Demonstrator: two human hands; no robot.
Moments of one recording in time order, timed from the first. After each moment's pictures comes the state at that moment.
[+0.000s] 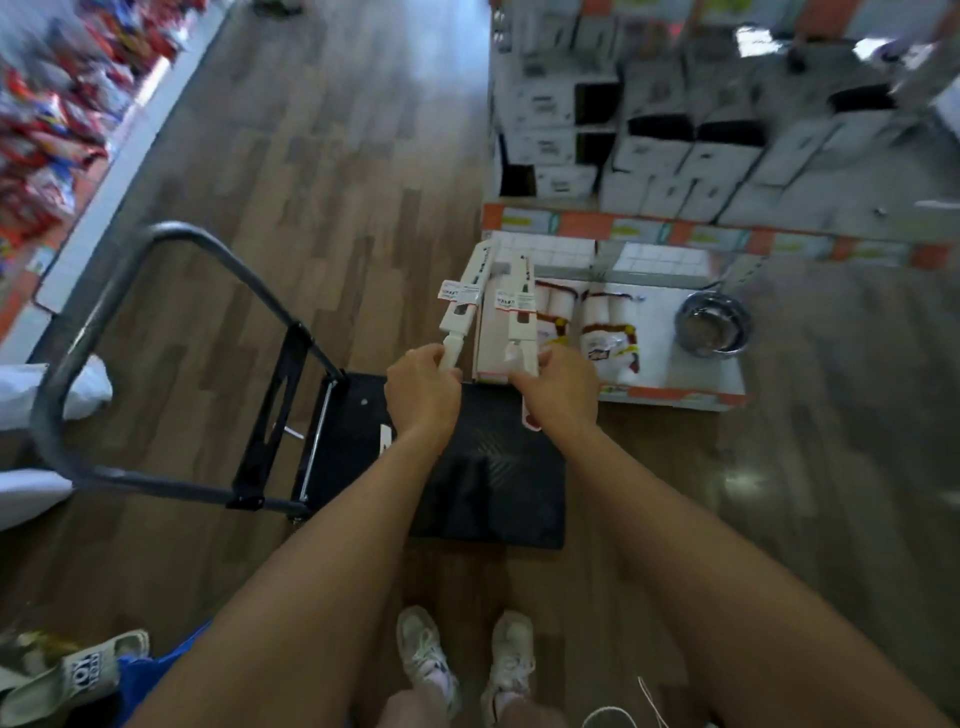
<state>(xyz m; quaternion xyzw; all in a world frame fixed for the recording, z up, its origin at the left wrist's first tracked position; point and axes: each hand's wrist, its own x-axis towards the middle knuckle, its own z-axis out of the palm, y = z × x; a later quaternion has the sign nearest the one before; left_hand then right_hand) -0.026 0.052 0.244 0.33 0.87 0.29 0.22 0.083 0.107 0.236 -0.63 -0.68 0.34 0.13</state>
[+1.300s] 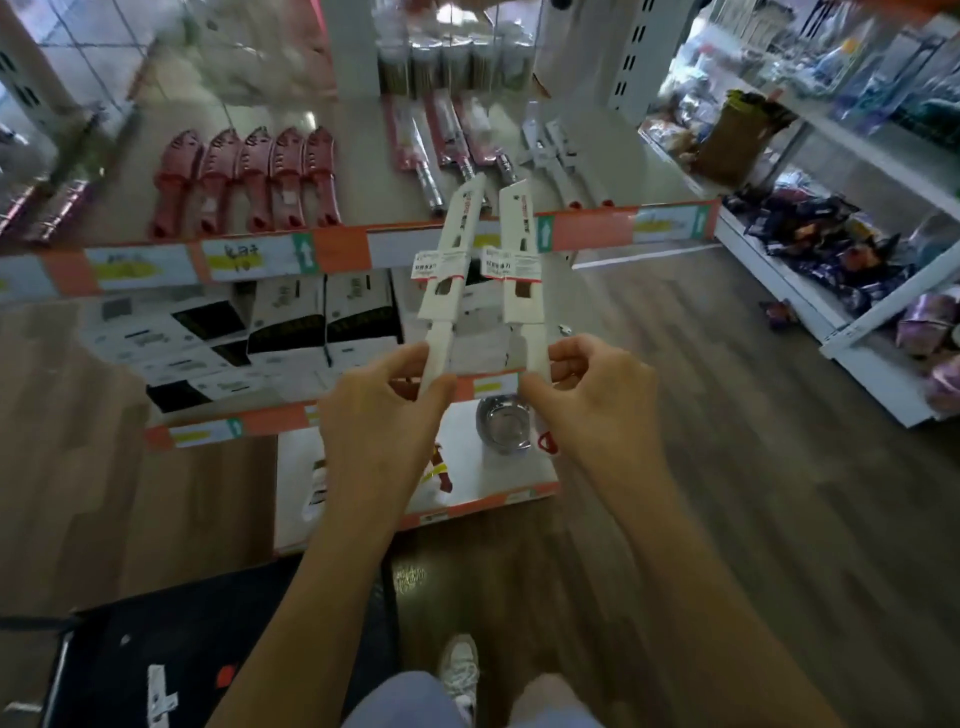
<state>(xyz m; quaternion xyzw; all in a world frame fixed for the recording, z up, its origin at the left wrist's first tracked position) 0.252 0.326 0.402 0.50 0.71 0.44 0.22 0.391 0.352 0.414 -0.66 -0.63 0.26 0.33</state>
